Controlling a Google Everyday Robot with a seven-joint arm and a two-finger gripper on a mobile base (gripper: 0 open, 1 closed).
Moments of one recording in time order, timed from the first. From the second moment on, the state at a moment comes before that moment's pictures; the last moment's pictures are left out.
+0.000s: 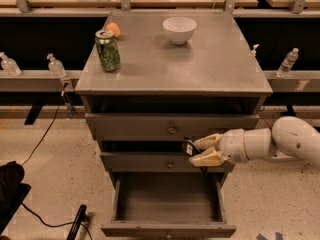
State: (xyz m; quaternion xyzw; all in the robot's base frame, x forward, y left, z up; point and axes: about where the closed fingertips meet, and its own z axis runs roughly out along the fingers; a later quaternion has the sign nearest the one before) arm 0.529 -0.136 0.658 -0.48 0.72 0.29 0.40
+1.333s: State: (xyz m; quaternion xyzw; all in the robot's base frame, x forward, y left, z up) arm 0.547 -0.174 0.511 -0.45 0.66 0.37 0.47
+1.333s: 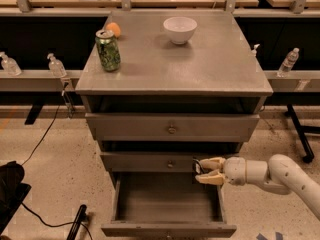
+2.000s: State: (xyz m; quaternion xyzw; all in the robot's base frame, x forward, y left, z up) arm 0.559 -0.212 0.428 -0.47 0.62 0.36 0.52
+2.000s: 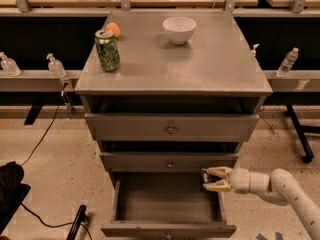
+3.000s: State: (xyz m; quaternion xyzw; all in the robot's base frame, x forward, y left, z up) arm 0.567 -0.200 0.368 -0.49 0.55 0.37 0.57
